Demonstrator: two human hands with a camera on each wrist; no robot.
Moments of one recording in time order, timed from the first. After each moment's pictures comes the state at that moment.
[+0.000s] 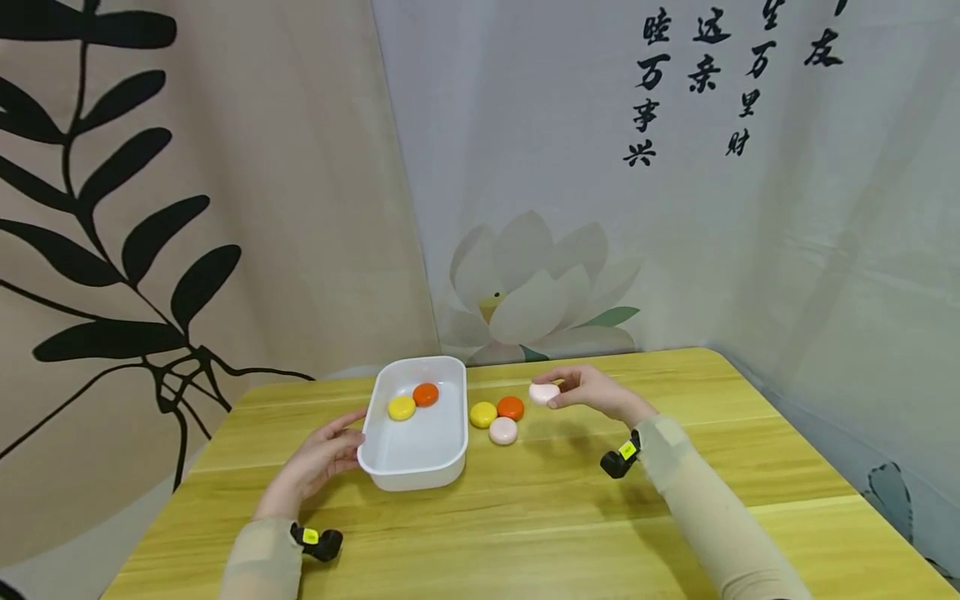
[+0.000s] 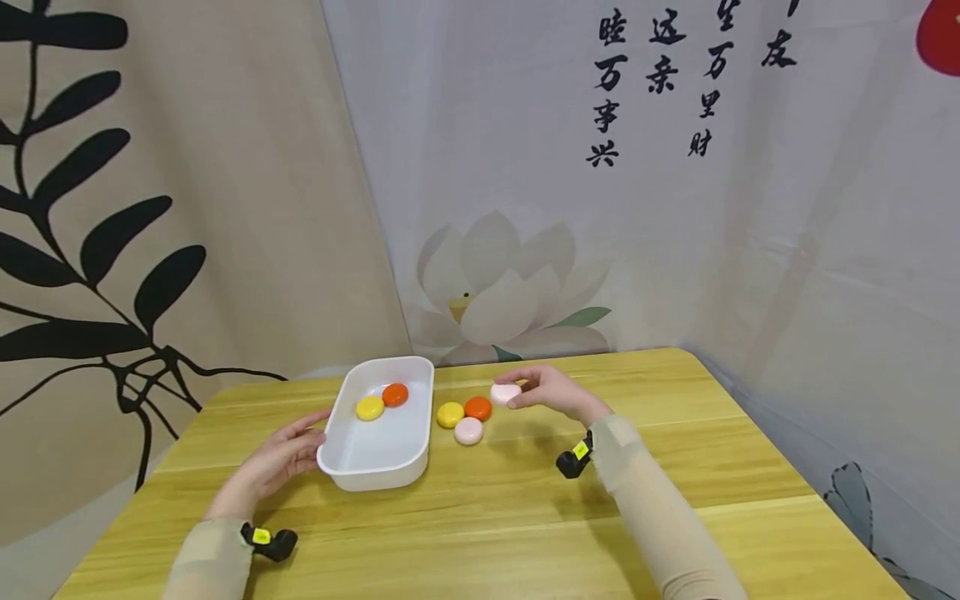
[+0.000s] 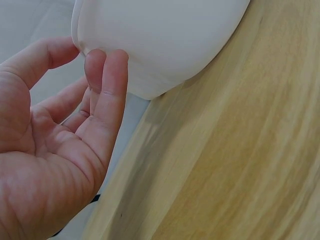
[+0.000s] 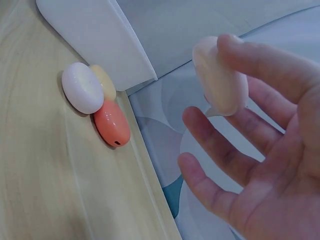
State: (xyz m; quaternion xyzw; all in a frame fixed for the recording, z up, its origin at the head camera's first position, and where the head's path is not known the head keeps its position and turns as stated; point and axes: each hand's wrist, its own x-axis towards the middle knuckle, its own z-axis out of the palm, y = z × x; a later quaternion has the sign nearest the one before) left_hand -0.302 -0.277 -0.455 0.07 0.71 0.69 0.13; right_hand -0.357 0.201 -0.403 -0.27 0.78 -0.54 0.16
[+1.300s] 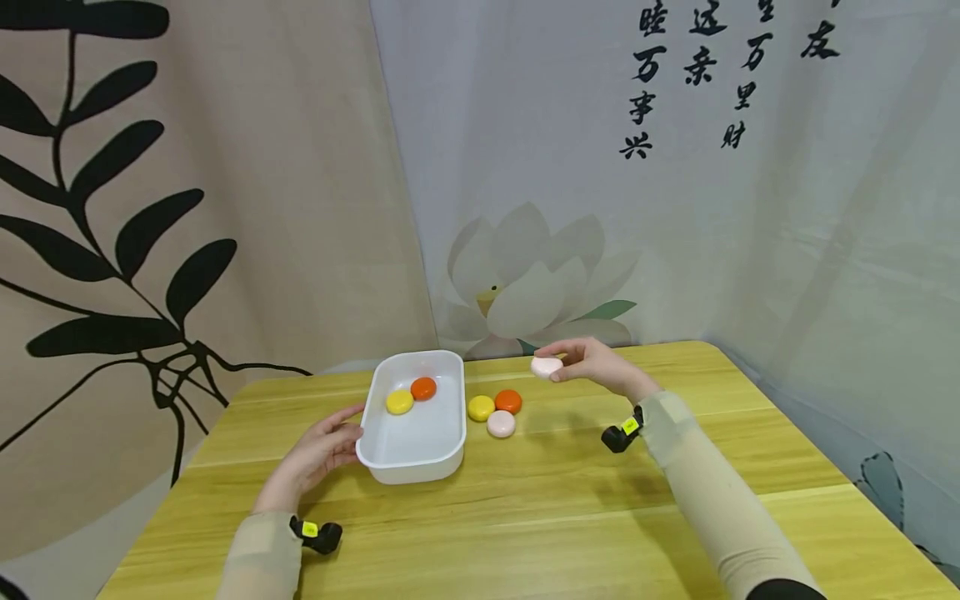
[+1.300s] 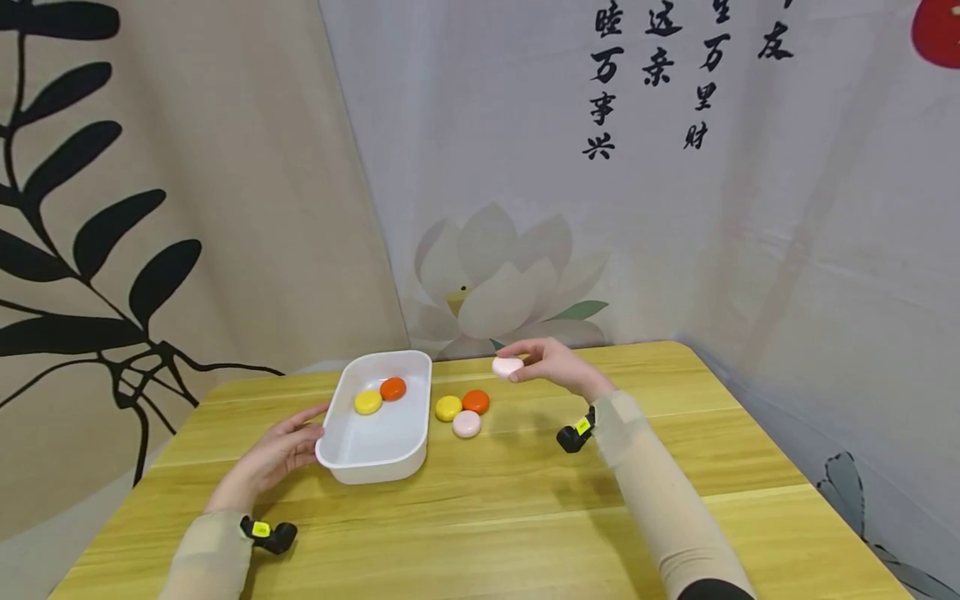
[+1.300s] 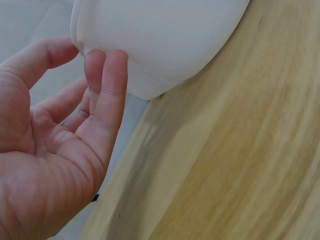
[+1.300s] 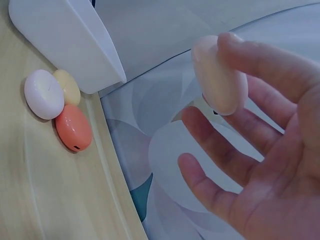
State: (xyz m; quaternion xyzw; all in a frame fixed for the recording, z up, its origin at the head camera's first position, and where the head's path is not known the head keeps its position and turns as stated) left_hand -0.302 -0.276 -0.456 0.07 0.71 0.69 0.13; right_hand -0.356 0.206 -0.370 -0.26 0.78 -0.55 0.14
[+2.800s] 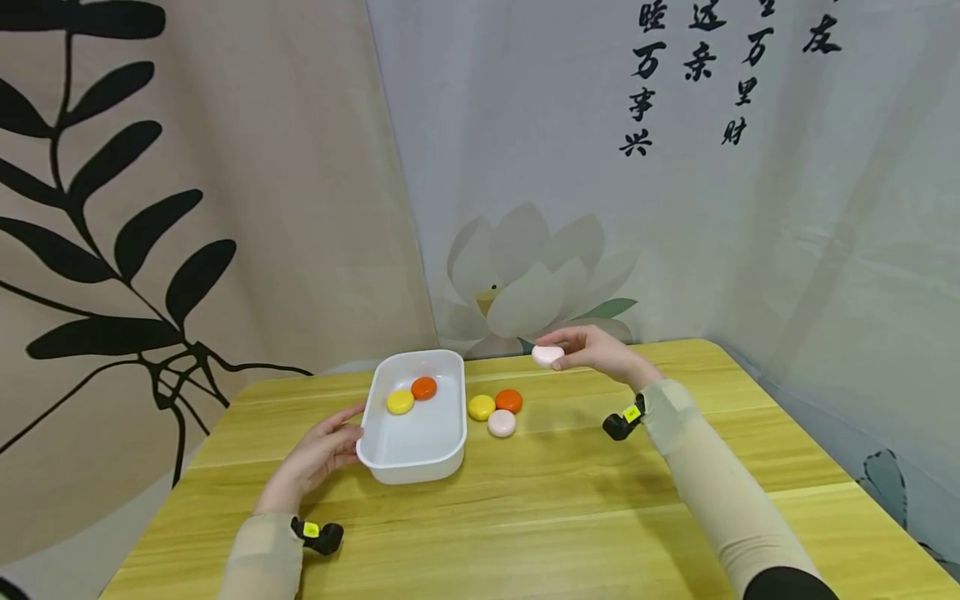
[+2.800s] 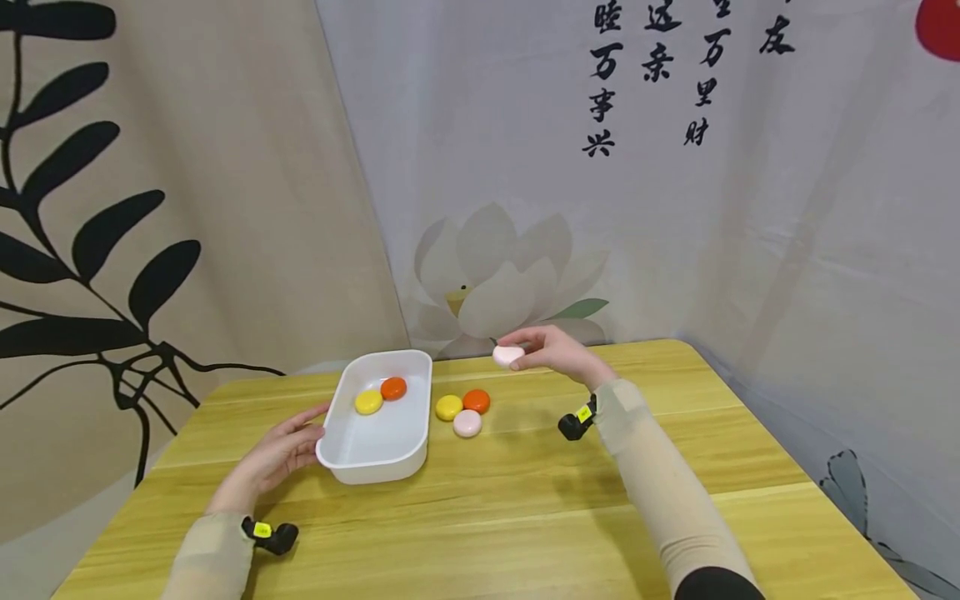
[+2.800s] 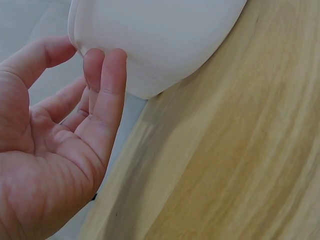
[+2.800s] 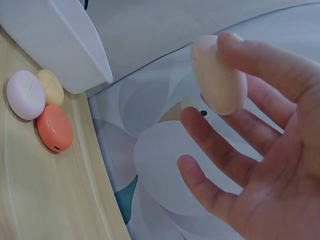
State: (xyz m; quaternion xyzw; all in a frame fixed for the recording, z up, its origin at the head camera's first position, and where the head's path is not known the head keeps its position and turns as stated) left_hand -0.303 -0.276 -0.458 0.06 0.71 0.69 0.13; right_hand -0.364 0.208 -0.356 -0.26 0.78 -0.55 0.14
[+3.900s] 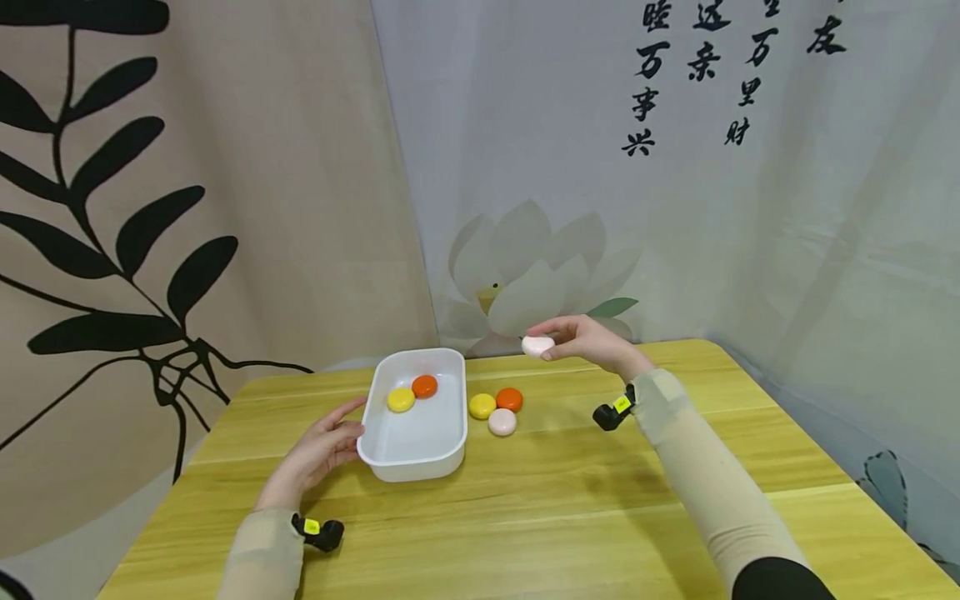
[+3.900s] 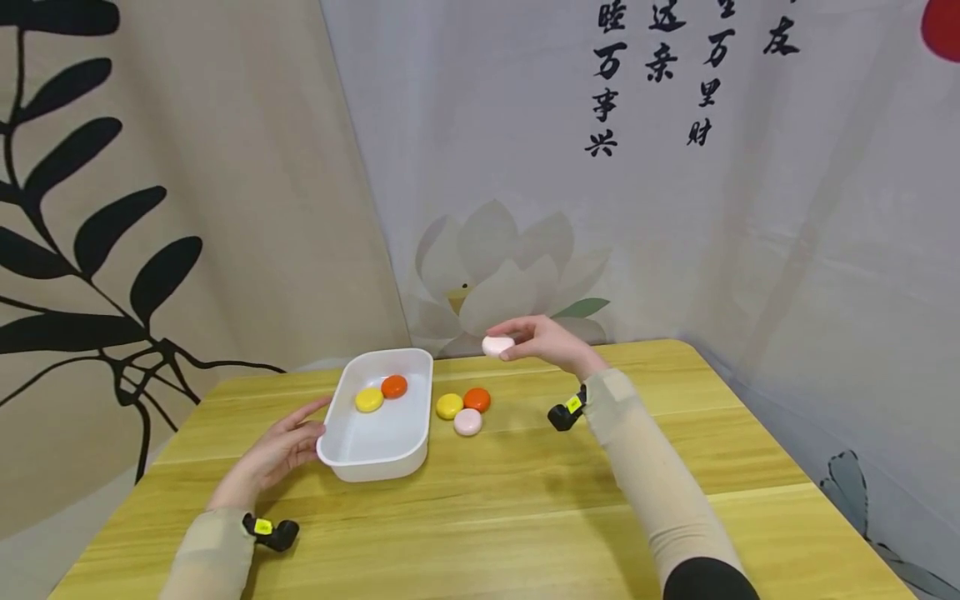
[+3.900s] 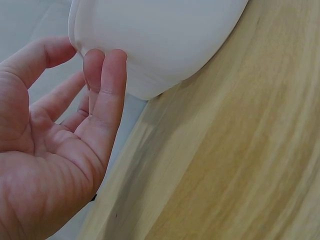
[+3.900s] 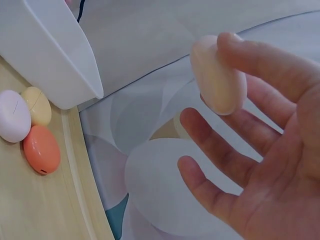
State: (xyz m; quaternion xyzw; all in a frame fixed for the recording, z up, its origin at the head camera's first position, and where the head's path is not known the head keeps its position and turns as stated) left_hand -0.305 -0.278 -0.457 0.06 0.71 0.69 0.13; right_hand -0.369 0.194 -0.341 -0.27 0.79 -0.53 0.13
